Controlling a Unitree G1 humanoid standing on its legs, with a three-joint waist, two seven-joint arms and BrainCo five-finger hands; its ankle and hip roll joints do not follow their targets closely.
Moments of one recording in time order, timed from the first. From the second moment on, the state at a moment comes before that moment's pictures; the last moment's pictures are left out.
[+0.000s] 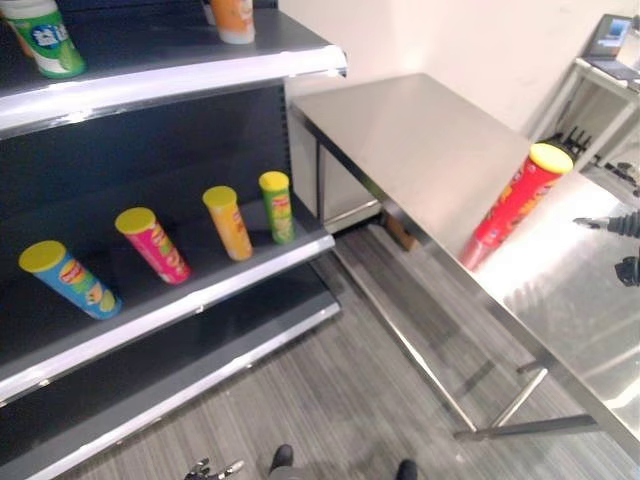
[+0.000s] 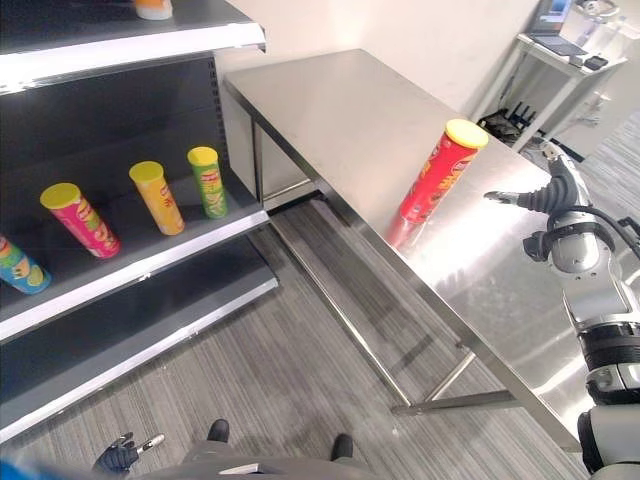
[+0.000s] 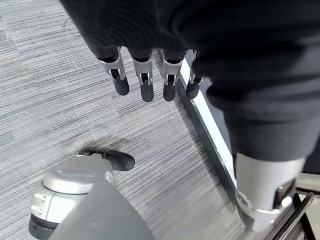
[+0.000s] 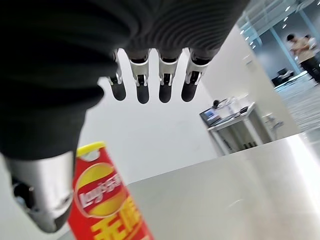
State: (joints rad) left arm 0.23 0.37 0.00 0.98 -0.26 -0.08 0.02; right arm -0.45 -0.99 0.10 0.52 0.05 -0.11 -0.16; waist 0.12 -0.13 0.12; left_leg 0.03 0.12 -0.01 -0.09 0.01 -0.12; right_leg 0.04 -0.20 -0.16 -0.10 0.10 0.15
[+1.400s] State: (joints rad) left arm 0.21 0.33 -0.03 0.96 -0.22 -0.07 0.03; right arm -0.24 -0.97 -0.03 0.49 0.05 -0.09 -0.15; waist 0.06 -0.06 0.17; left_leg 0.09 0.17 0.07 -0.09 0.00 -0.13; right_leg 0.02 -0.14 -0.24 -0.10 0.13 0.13
